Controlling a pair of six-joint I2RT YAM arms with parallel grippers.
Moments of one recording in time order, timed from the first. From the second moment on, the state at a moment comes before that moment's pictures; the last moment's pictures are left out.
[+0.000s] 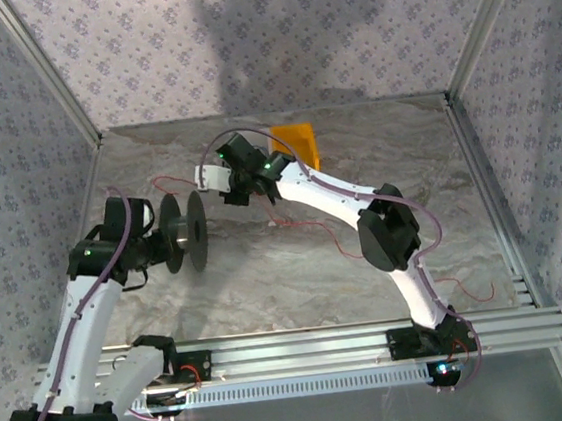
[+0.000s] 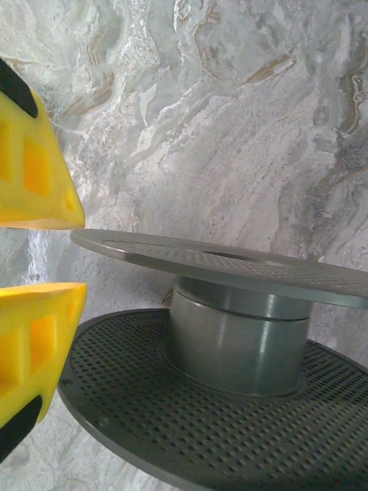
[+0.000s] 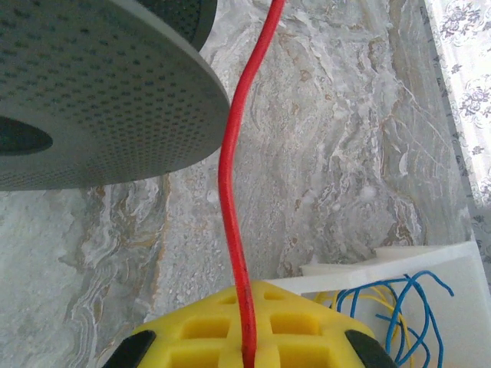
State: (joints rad) left arm -0.20 0.92 1.02 -1.12 -0.09 -0.34; right arm 0.84 2.13 1.94 -0.56 -0.06 -0.71
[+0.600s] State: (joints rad) left arm -0.20 1.04 1.04 -1.03 -0.06 -0.36; right arm 0.88 2.07 1.78 -0.47 -0.07 -0.71
